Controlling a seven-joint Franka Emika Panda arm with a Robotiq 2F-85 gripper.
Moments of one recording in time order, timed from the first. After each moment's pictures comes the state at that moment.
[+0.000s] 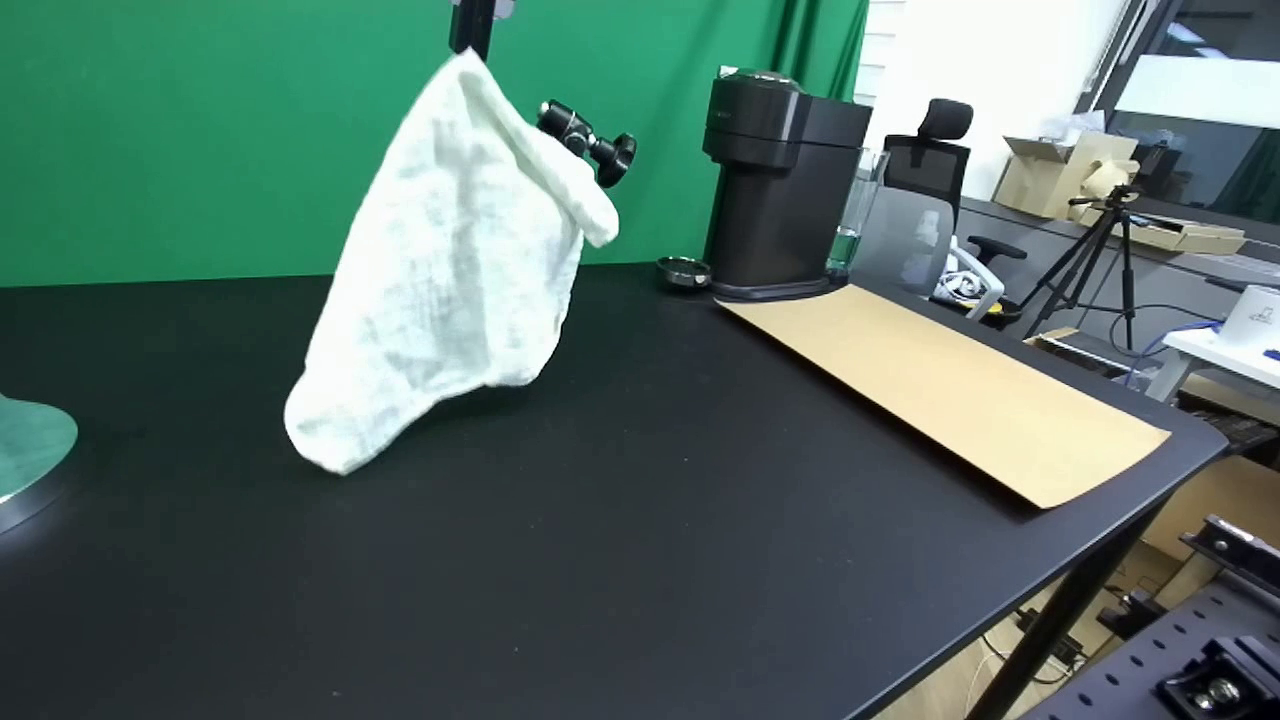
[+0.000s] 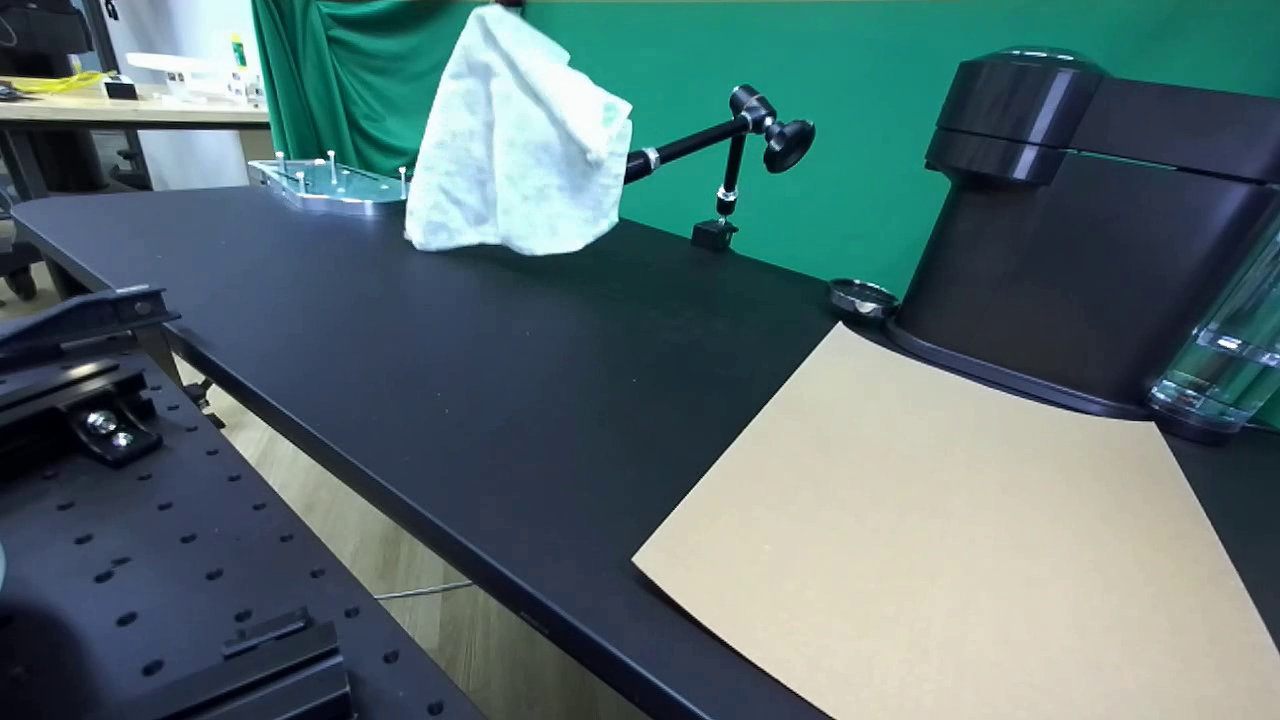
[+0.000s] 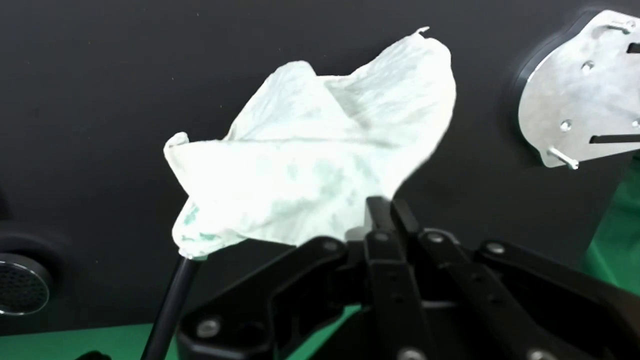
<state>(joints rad) 0.21 -0.07 0.19 -2.27 0.12 2.41 0.23</state>
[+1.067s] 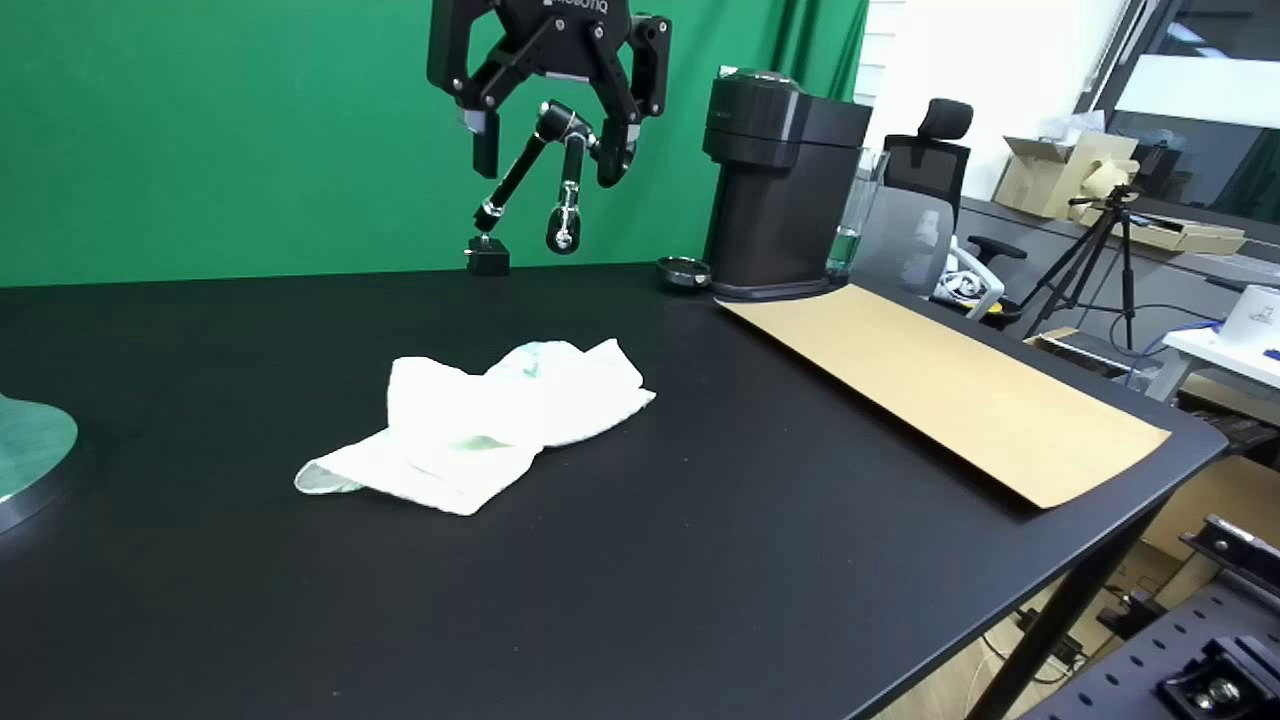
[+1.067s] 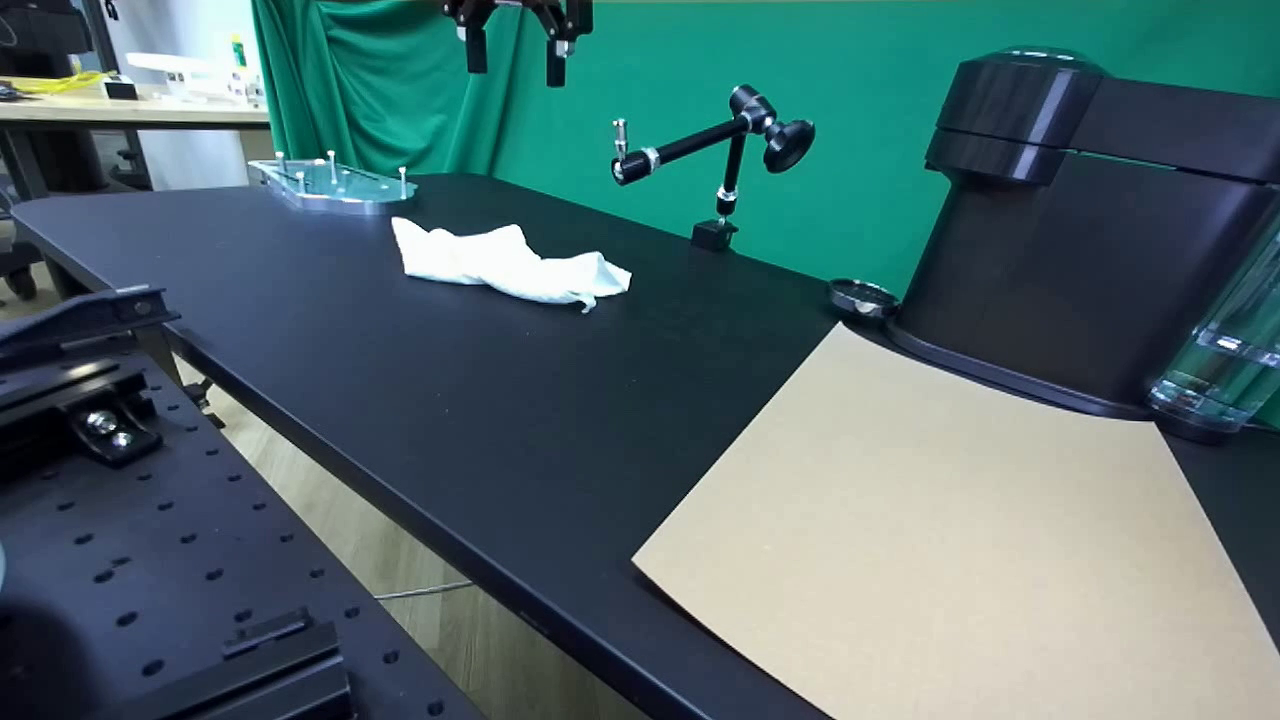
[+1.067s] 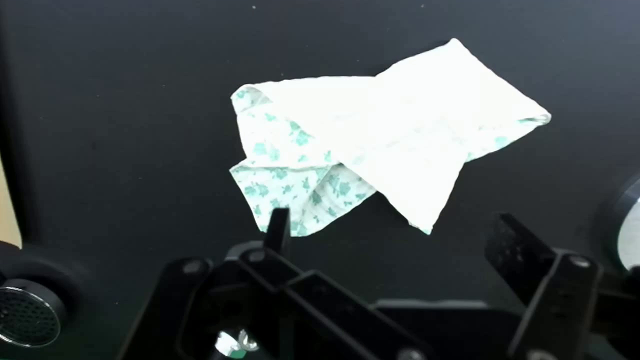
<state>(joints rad) 0.18 -0.02 0.18 -2.38 -0.03 2.47 0.17</state>
